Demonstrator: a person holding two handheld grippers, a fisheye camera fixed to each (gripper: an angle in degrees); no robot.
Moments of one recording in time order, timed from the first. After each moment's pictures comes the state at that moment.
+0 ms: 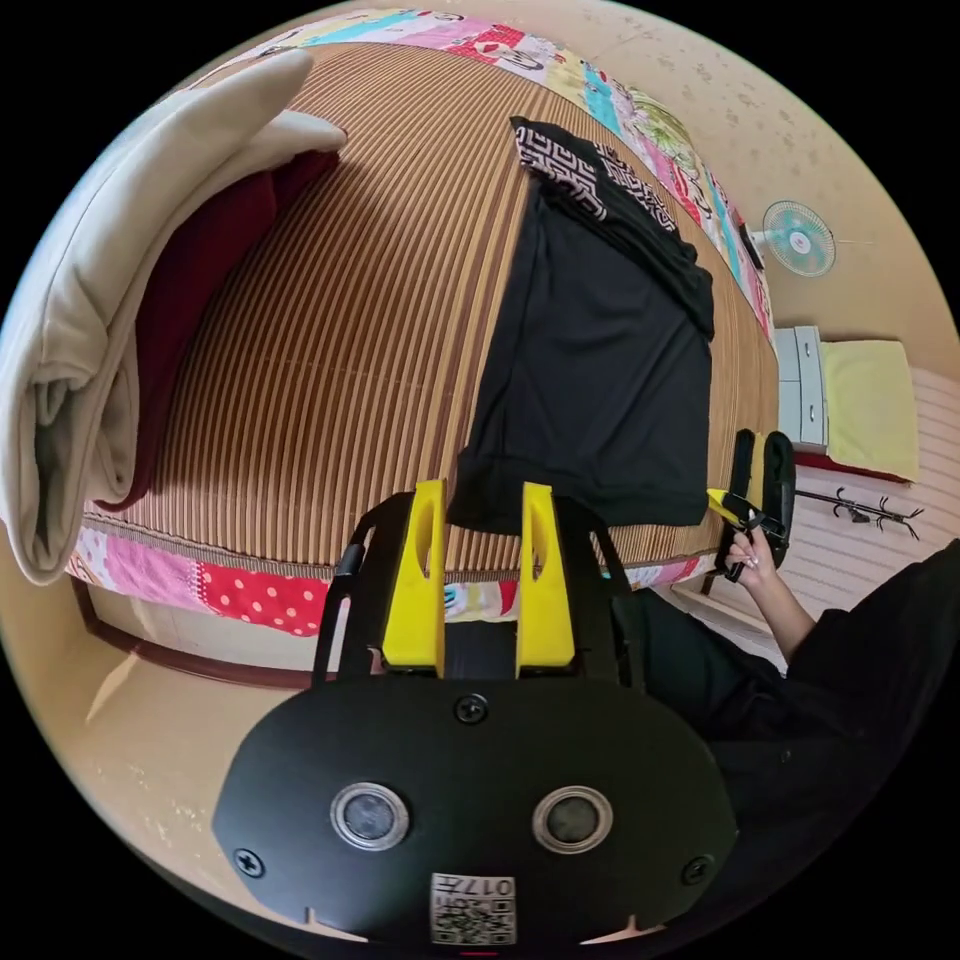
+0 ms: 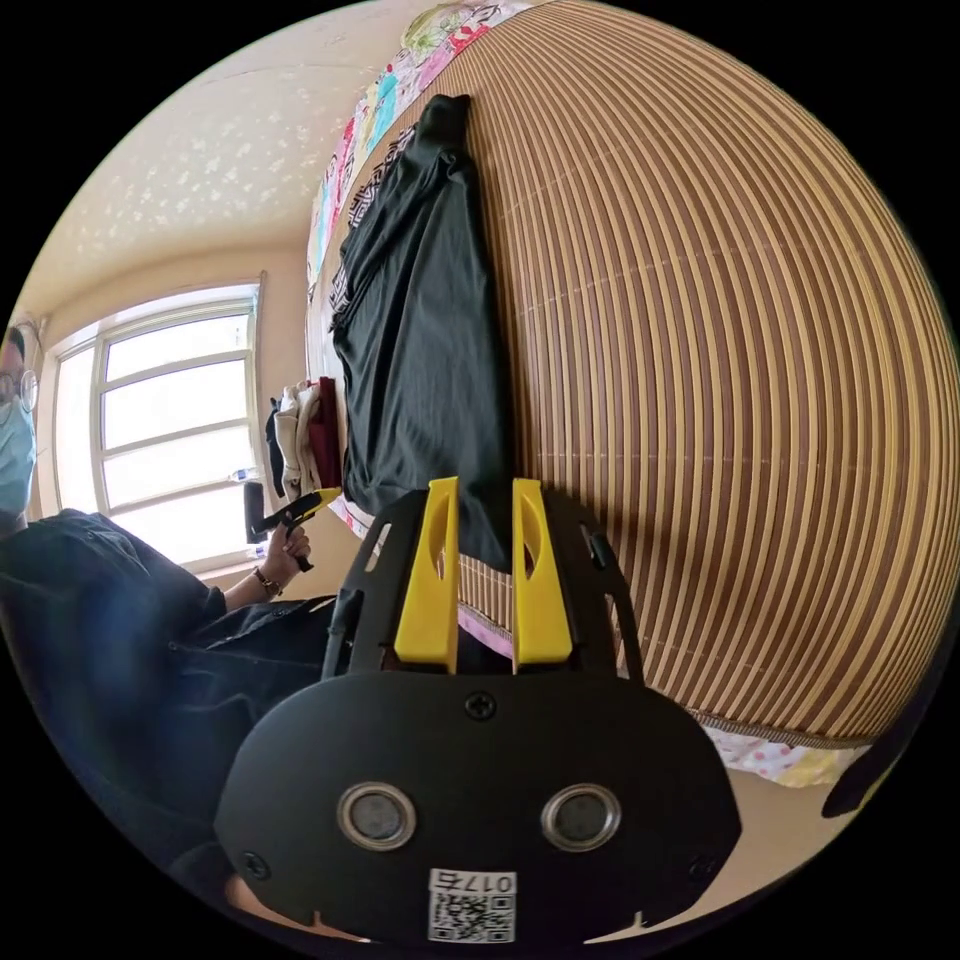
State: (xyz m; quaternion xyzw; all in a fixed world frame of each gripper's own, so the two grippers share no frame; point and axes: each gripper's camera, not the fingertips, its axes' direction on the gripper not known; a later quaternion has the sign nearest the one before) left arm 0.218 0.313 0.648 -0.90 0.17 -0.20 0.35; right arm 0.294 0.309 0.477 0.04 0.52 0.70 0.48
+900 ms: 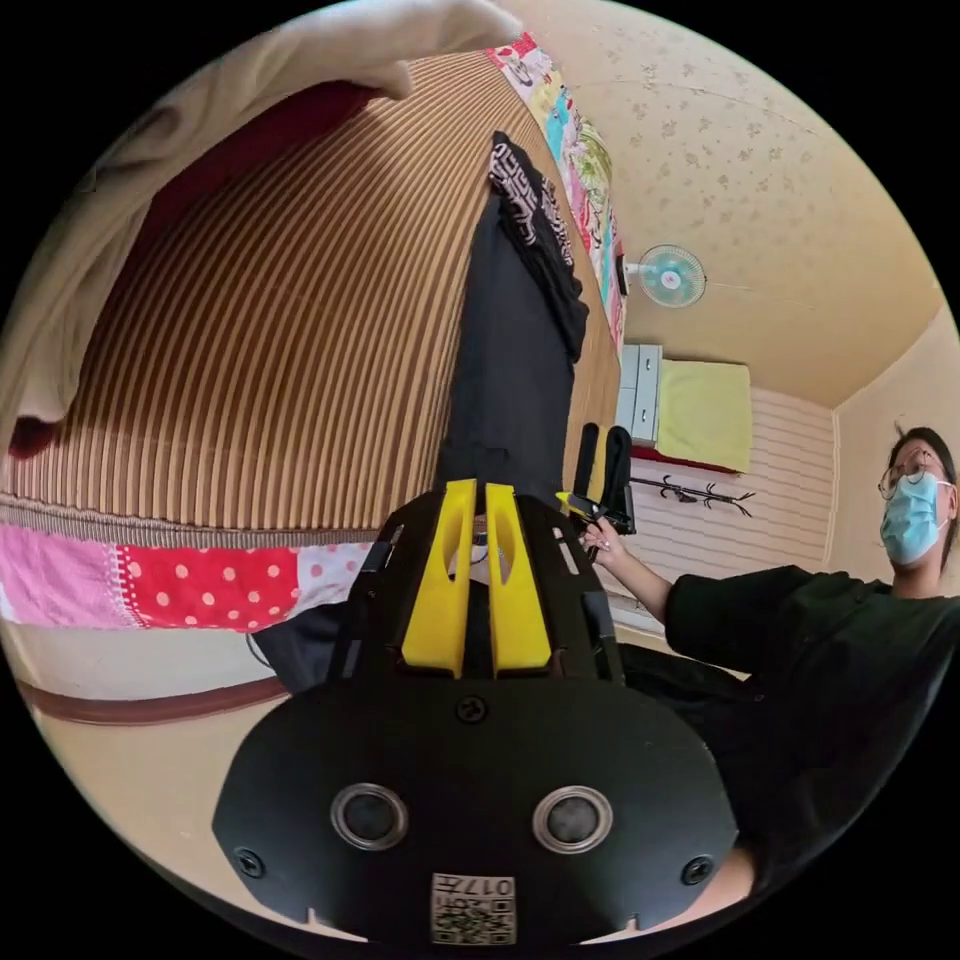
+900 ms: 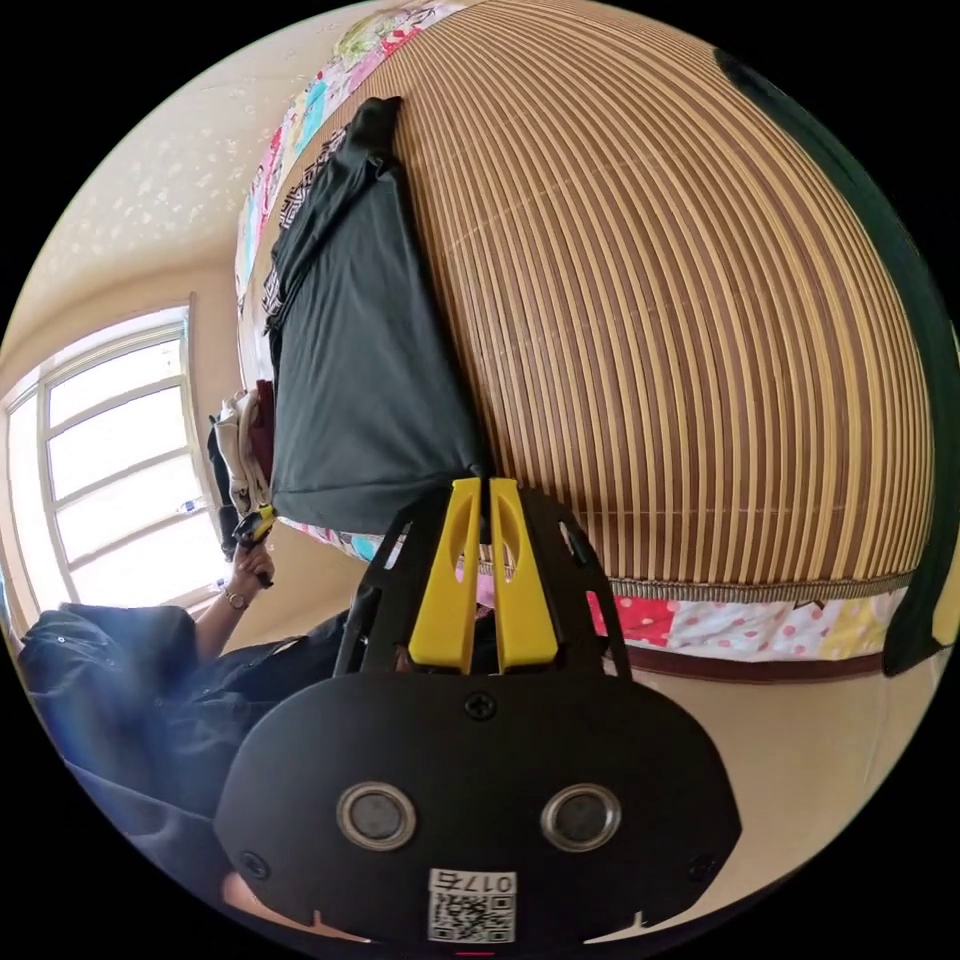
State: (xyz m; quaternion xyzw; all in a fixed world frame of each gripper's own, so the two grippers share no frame) left arm 0.073 0.296 0.631 -0.82 0.25 -0.44 0.26; right arm 0.275 0.284 0.529 0.03 0.55 0.74 0.39
